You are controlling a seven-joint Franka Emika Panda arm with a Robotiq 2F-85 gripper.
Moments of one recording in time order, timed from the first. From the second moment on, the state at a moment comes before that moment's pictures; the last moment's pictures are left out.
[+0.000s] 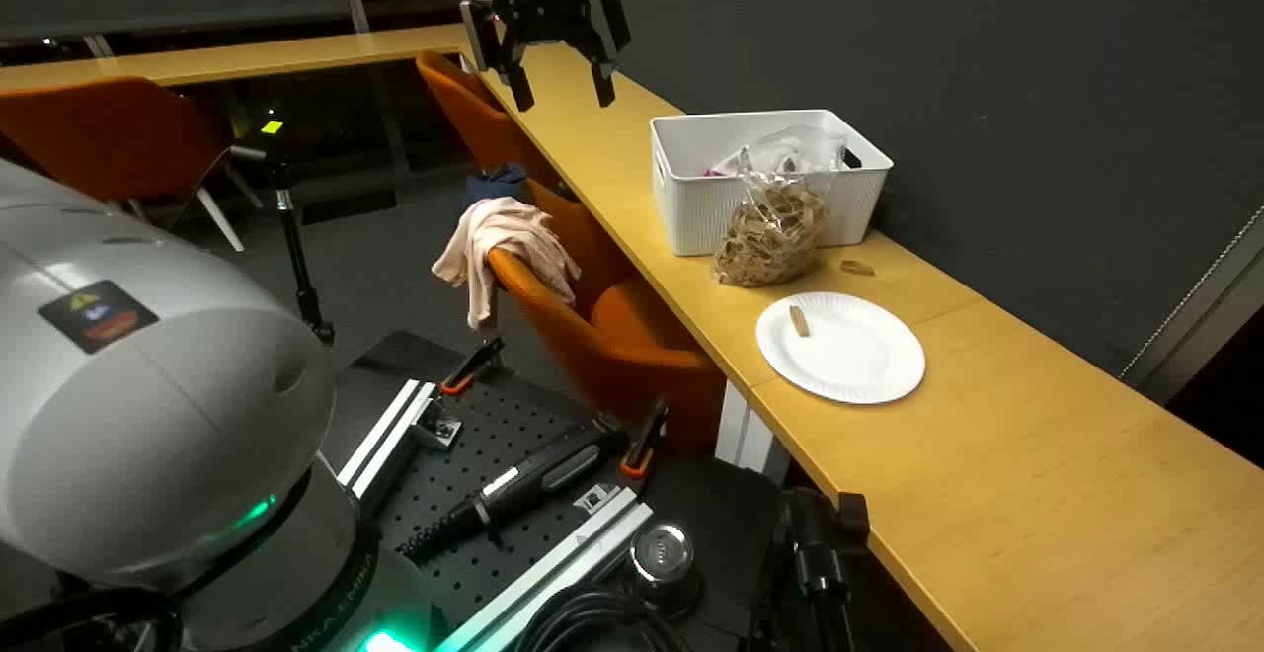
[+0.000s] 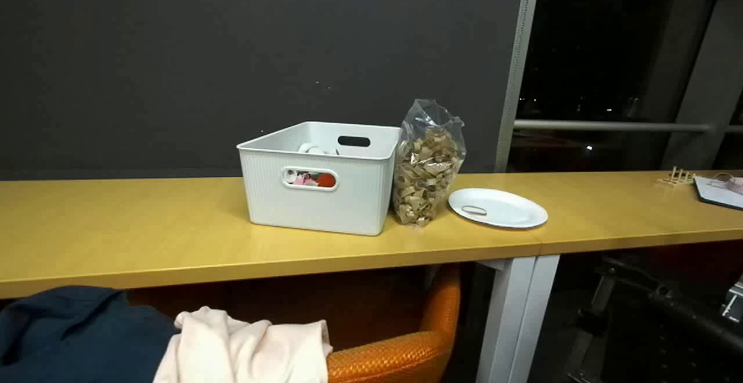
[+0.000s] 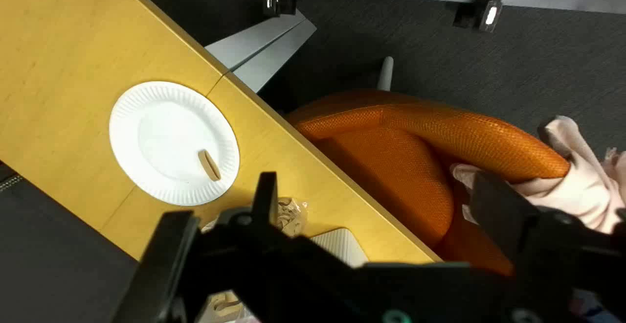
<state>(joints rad) 0.01 -0.60 0.12 -2.56 -0.14 2.08 0.05</state>
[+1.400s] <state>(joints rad) -0.04 -0.25 -0.12 -2.07 -0.10 2.06 -0.33</state>
